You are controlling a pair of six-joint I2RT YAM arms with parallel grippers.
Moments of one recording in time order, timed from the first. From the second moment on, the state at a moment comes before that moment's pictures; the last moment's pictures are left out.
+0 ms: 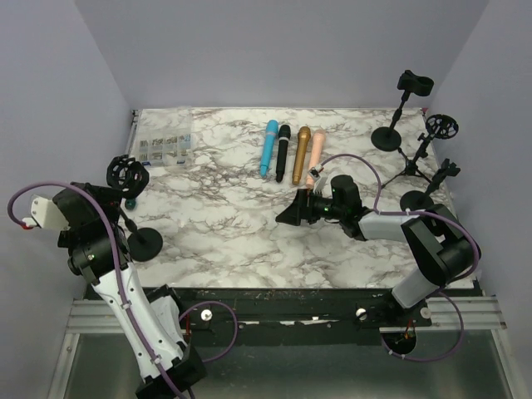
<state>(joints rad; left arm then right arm) 0.56 0.71 1.11 -0.94 -0.17 -0.84 0.52 1.61 0.61 0.58 -0.62 0.59</state>
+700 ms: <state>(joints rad) 0.57 0.64 0.98 -0.81 -0.17 -0.89 0.52 1.61 0.61 0.58 -0.62 0.59</state>
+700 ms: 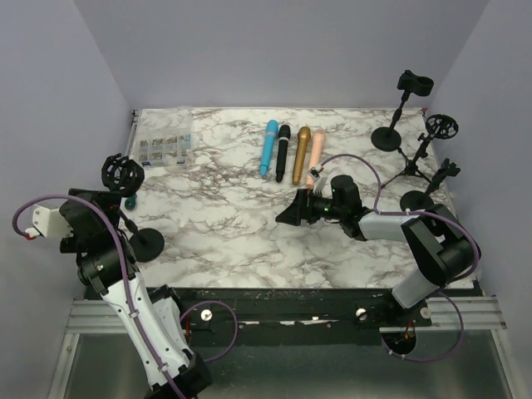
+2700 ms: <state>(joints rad) 0.57 0.56 0.76 -0.60 -0.22 -1.14 0.52 1.62 0.61 0.58 -0.62 0.61</state>
